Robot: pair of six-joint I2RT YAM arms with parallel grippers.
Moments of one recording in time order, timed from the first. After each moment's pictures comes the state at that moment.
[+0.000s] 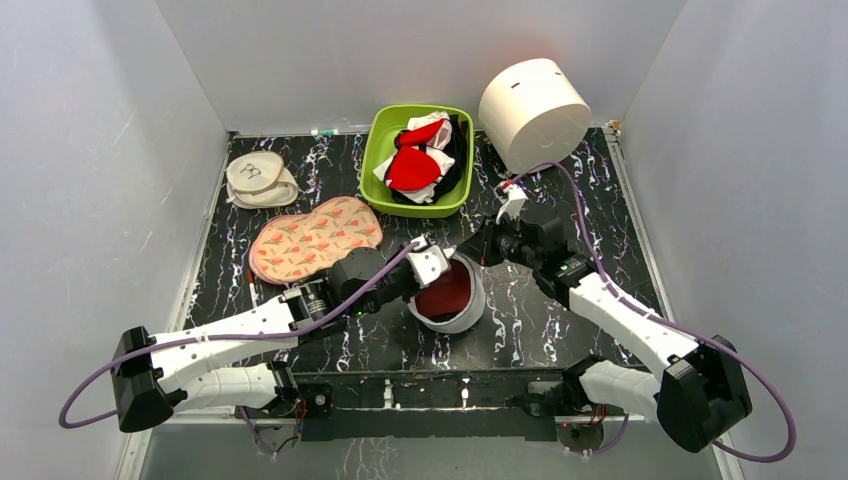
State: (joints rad) left arm -1.11 1.06 0.81 -0.01 -0.09 0.32; right arm 0.49 1.10 0.69 0.01 -0.33 0.46
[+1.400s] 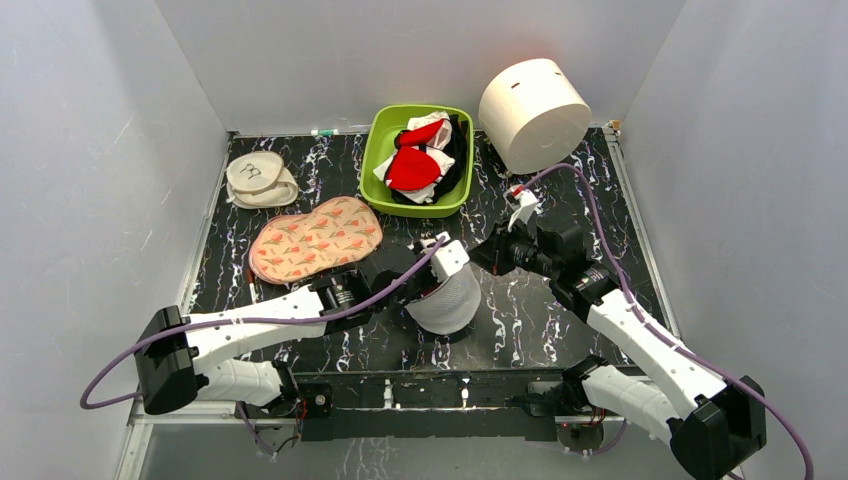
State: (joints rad) left arm -1.11 1.24 0.87 -0.05 -0.25 0.31; right arm 0.49 0.94 0.71 -0.15 -0.41 0.39
